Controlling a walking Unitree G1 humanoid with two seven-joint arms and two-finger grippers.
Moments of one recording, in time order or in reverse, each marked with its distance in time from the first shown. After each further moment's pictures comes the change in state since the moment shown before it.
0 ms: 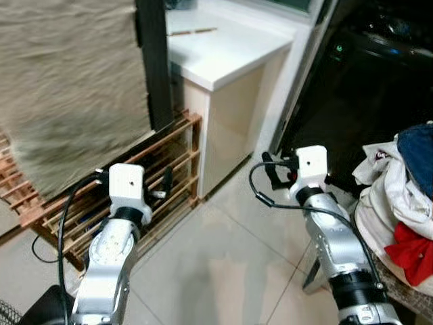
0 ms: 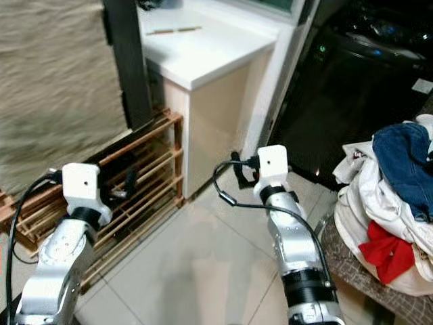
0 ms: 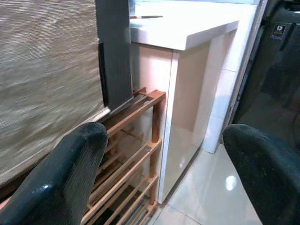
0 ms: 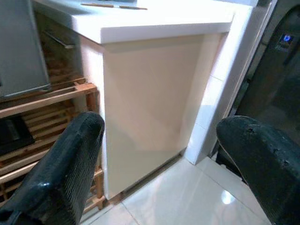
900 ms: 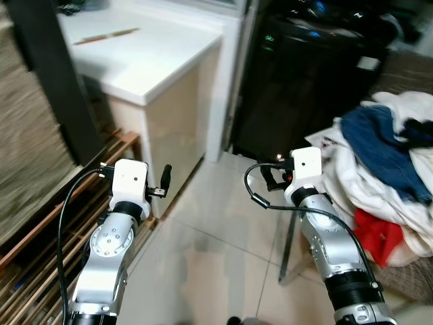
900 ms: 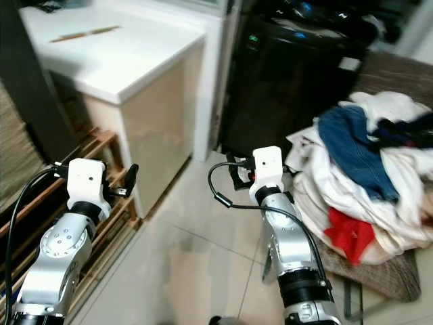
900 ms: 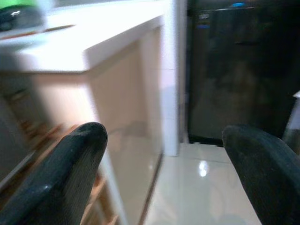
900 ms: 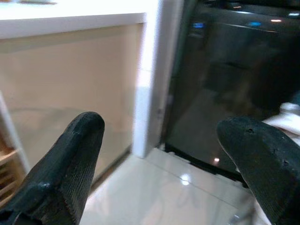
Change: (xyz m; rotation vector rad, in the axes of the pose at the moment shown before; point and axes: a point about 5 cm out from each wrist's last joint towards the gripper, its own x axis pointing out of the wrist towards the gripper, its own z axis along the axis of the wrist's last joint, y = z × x) left arm 0.009 0.007 -0.002 0.096 0.019 0.014; right arm 0.001 0.007 -0.002 -0.001 -0.006 0.020
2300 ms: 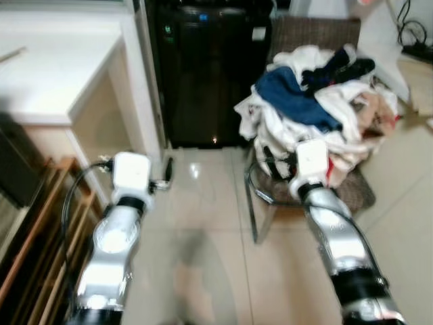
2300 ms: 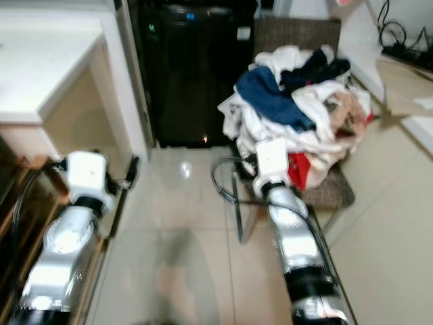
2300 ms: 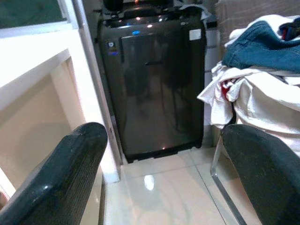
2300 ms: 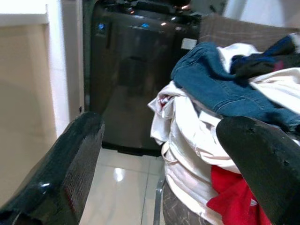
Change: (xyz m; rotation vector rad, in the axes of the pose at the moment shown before) left arm 0.007 -0.009 0.009 0.016 -0.059 -0.021; right arm 0.001 -0.012 0.005 -0.077 -0.049 -0.038
